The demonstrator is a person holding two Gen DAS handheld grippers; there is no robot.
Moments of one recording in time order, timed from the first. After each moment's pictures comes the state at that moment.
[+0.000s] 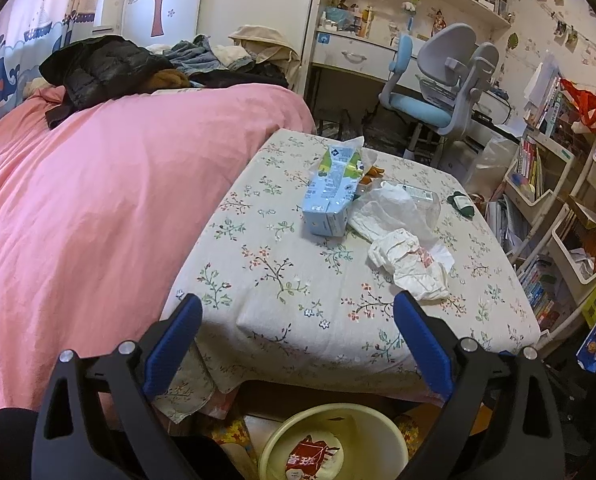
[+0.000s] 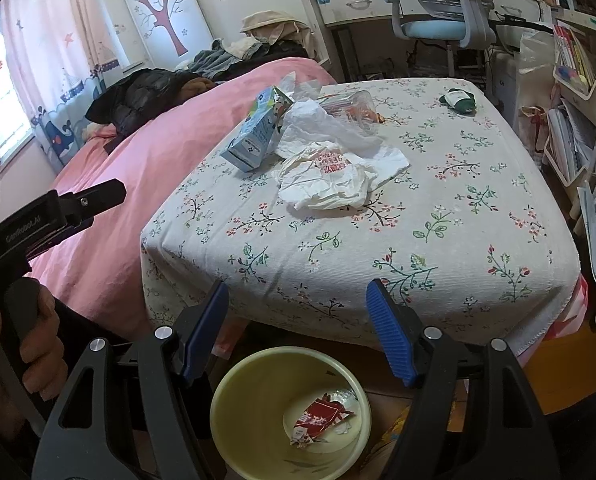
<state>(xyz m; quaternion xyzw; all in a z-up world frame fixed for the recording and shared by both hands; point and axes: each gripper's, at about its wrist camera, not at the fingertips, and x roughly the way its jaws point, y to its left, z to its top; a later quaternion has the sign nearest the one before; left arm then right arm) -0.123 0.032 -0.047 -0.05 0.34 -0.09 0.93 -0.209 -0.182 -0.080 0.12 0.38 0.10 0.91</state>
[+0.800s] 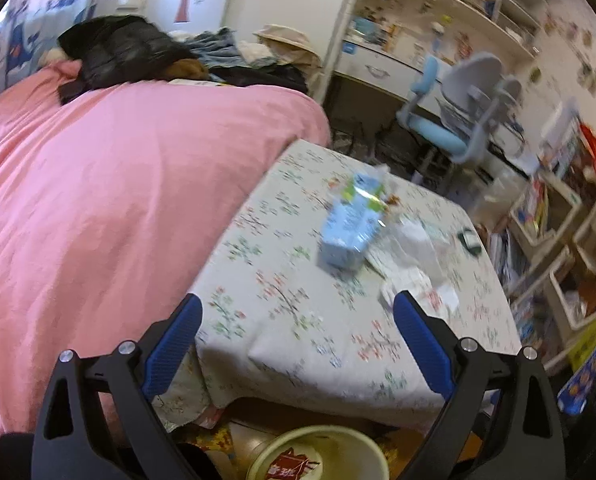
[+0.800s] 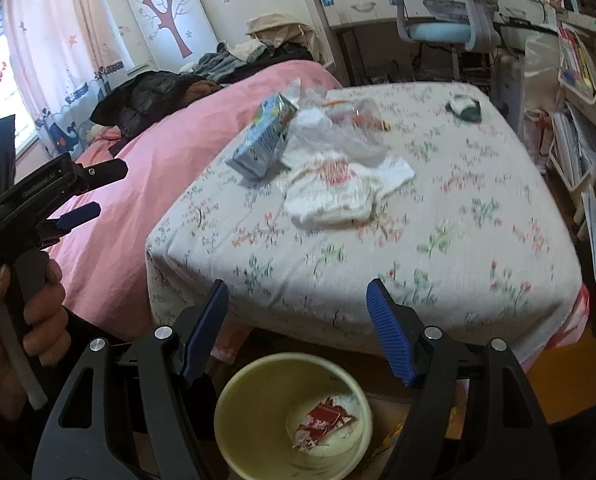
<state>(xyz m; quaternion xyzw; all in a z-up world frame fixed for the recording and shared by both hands) -0.097 0.062 -0.034 -0.11 0.34 -0.07 0.93 -0.203 -0.182 -0.071 0.12 0.37 0.11 0.92</state>
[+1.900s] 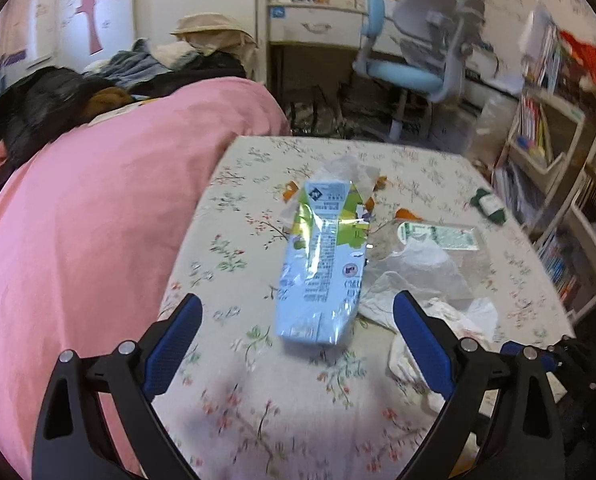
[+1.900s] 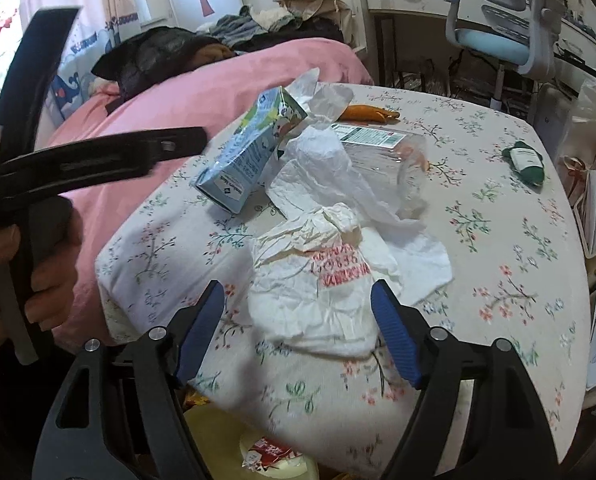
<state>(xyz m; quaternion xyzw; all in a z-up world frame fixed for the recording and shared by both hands) 0.026 -0.021 -0.053 0.05 0.38 -0.14 0.91 -0.068 -0.173 -0.085 0.03 0.41 0.15 0.90</state>
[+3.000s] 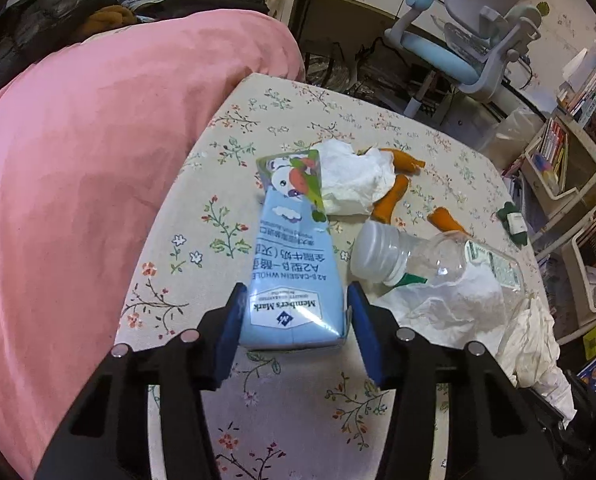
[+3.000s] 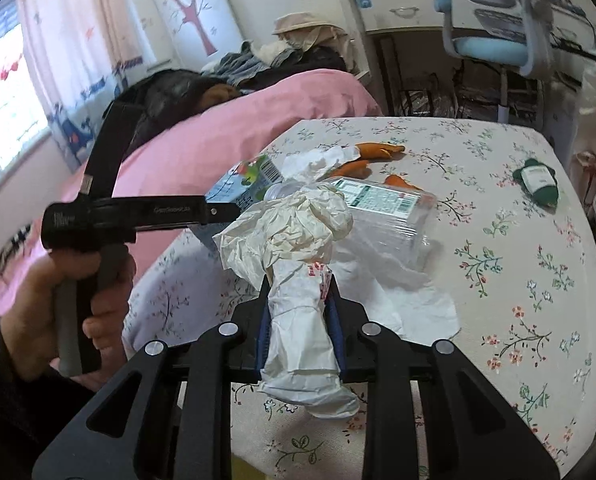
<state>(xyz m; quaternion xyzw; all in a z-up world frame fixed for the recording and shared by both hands) 0.081 0.004 -0.083 -0.05 0.47 -0.14 0.87 -0.047 -0.198 -0.070 0.10 0.36 0.17 0.91</state>
